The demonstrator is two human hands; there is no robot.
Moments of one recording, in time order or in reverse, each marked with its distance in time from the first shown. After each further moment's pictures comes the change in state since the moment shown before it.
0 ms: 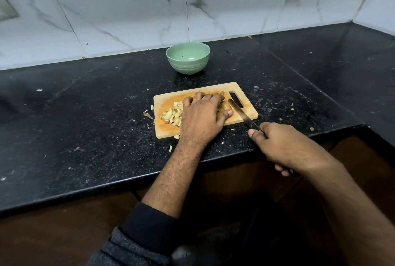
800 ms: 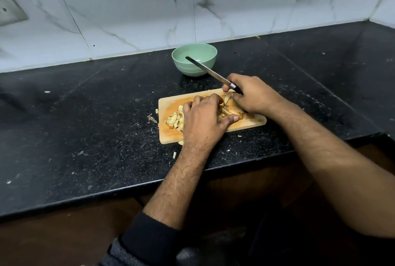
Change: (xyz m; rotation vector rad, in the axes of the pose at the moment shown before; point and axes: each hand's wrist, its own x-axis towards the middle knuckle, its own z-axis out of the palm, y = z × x) left_hand 0.004 -0.002 -0.002 -0.085 0.031 -0.146; right_hand 0.125 -0.050 -0.023 -0.087 0.233 -0.447
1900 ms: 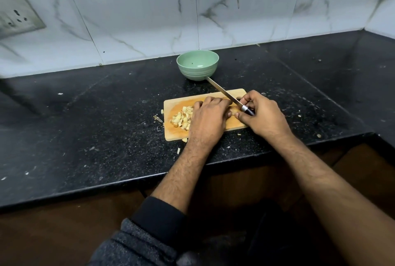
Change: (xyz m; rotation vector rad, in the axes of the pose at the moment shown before) left_hand 0.000 0.005 -0.001 0.110 -0.023 0.169; right_hand -0.057 0.015 0.030 0.267 0.227 0.175
